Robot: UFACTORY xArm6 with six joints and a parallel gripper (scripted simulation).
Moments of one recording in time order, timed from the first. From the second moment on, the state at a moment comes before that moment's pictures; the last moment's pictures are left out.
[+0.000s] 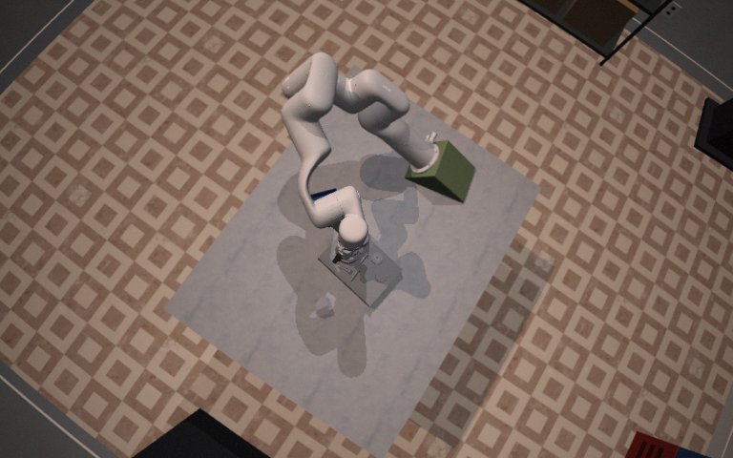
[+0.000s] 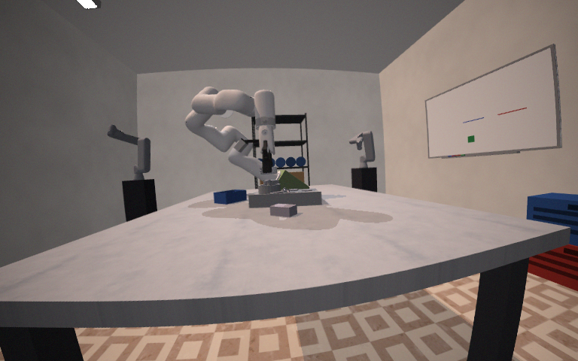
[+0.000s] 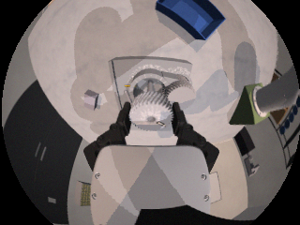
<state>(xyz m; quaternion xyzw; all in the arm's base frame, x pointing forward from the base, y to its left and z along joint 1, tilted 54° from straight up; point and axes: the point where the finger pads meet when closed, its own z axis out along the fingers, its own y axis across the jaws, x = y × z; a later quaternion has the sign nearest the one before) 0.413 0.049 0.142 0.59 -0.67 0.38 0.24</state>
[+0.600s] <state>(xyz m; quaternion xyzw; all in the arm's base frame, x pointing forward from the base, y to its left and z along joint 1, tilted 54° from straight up) 0.413 0.049 0.142 0.37 -0.81 0.43 0.12</state>
